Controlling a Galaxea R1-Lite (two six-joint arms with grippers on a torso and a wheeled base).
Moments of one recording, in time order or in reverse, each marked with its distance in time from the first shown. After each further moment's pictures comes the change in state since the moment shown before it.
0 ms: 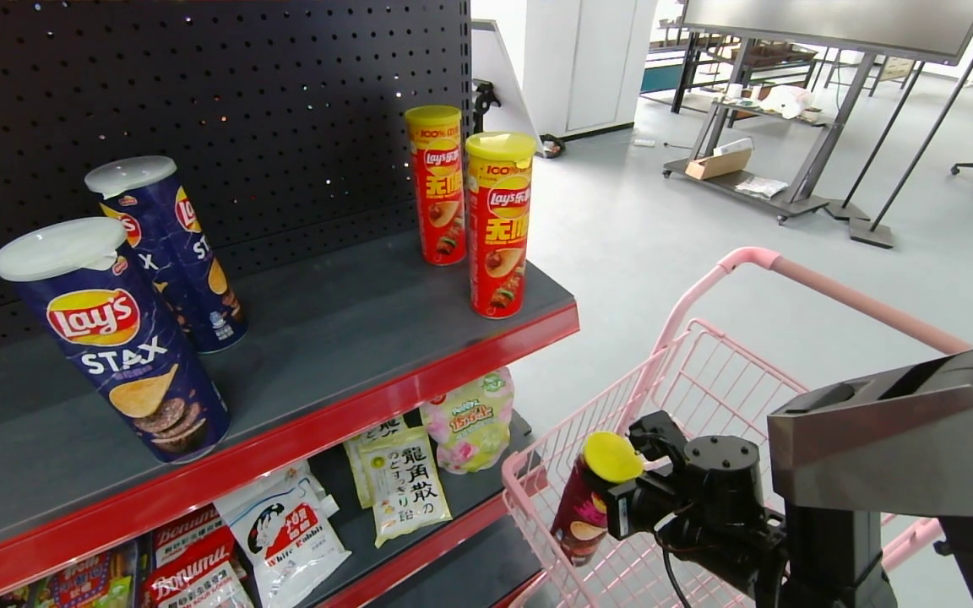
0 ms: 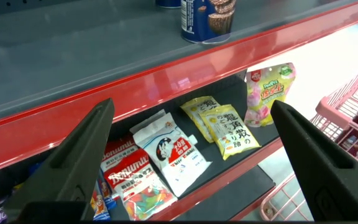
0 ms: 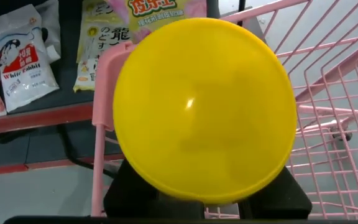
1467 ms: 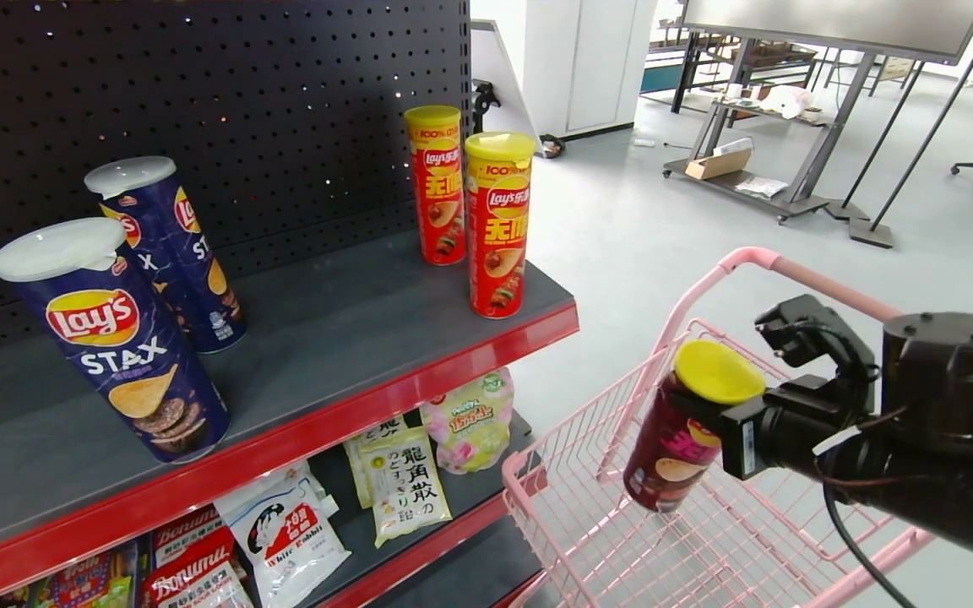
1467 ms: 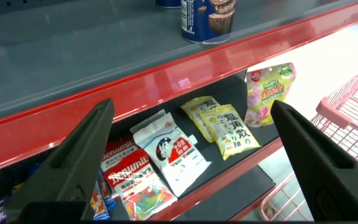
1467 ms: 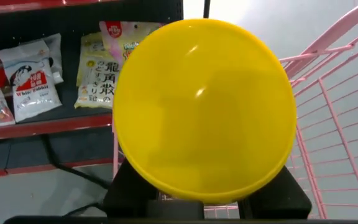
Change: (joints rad) left arm 0.000 0.000 0.000 0.000 0.000 -0.002; right arm -0.029 -0.857 -0.146 0.928 -0.075 -0.122
